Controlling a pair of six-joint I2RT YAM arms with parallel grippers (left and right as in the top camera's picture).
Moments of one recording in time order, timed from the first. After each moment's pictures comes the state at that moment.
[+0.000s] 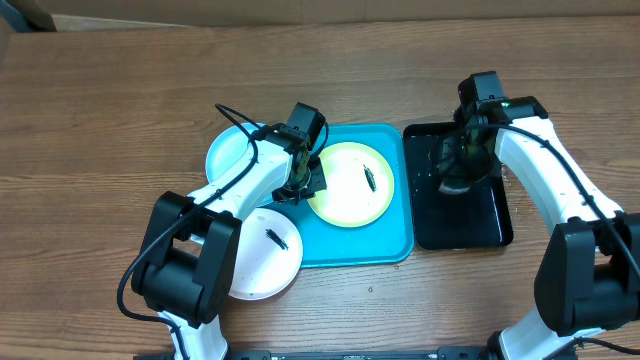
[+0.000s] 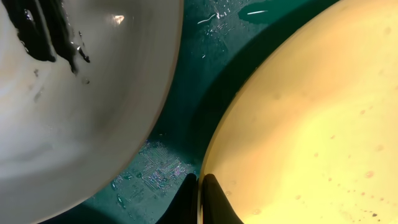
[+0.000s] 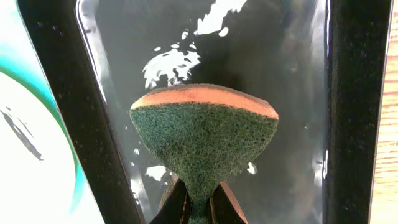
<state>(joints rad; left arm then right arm) -0.42 1.93 1.28 -0.78 0.06 -0.66 0.13 1.80 1.35 -0.99 -0.02 0.26</state>
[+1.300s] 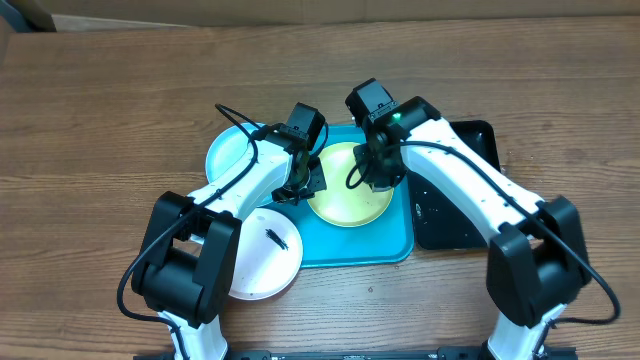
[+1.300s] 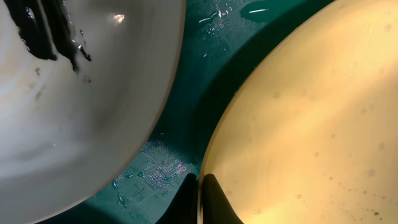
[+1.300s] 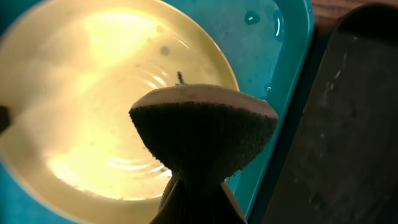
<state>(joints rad) -0.42 1.93 1.28 -0.78 0.06 -0.66 0.54 1.93 1.56 -1.03 0.09 0.25</state>
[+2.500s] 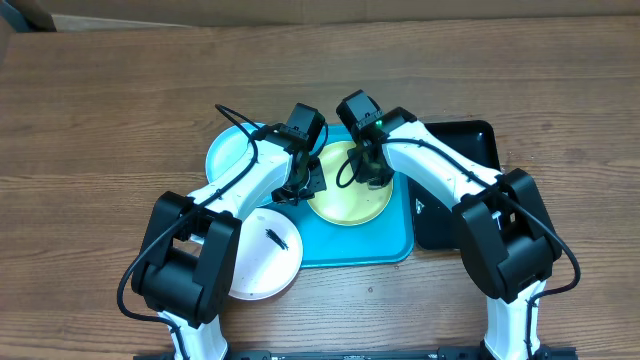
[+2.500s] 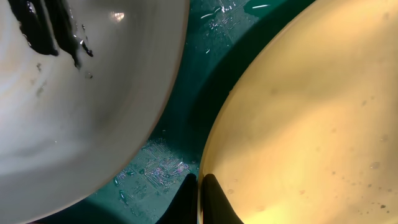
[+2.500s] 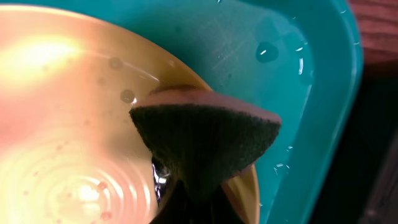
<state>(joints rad) -0.42 1.93 1.28 -0.79 0.06 -0.66 0.54 2.08 1.51 -0.83 0.16 0.27</state>
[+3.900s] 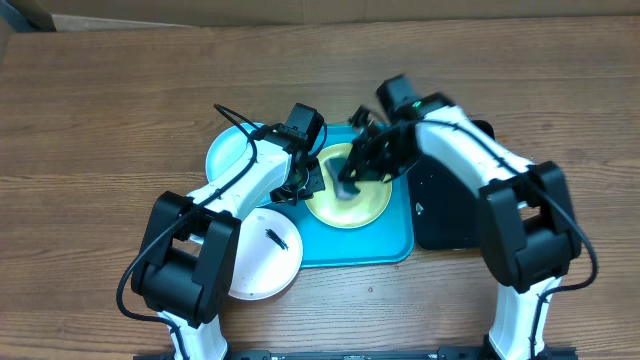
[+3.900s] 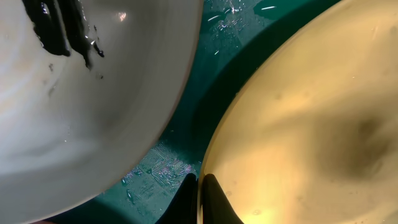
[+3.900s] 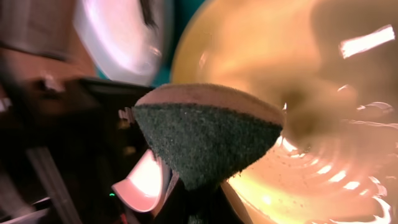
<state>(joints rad) -0.42 1.93 1.28 -0.80 0.05 -0.66 0.36 2.07 1.54 -0.91 -0.77 0.19</state>
